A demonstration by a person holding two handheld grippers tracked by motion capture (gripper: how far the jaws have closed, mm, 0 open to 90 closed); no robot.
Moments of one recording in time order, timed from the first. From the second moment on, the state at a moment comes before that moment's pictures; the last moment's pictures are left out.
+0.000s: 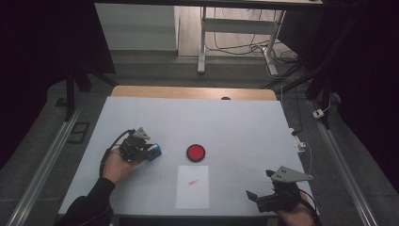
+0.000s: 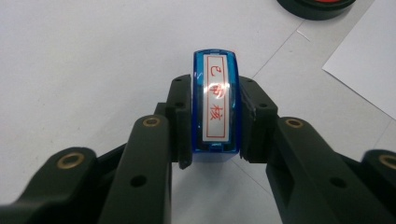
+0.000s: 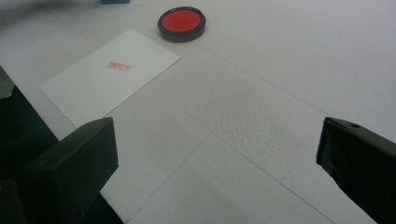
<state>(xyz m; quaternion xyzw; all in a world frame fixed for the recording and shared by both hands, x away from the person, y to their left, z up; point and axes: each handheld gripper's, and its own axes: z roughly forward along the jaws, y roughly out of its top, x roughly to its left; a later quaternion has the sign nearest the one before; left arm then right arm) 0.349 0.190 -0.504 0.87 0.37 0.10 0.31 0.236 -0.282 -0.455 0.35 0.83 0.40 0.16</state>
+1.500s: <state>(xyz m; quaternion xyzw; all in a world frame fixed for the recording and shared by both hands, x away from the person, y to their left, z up) 0.296 0.212 -0.463 0.81 0.40 0.07 0.43 0.237 -0.281 -0.456 0.35 0.84 0.40 0.15</state>
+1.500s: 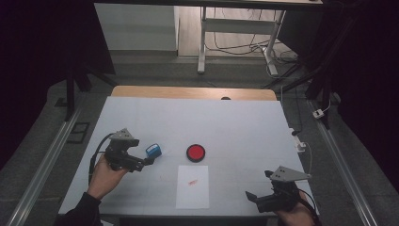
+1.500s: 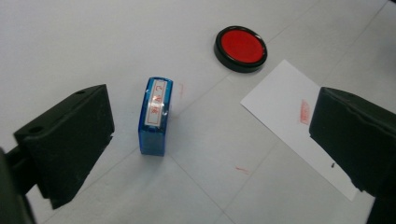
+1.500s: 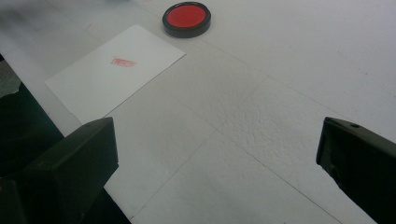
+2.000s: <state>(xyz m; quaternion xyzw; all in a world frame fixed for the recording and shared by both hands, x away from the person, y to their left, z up) 0.255 0.224 -0.458 0.80 0.39 0.10 0.45 0.238 -0.283 -0.455 0.36 0.83 0.40 0.15</state>
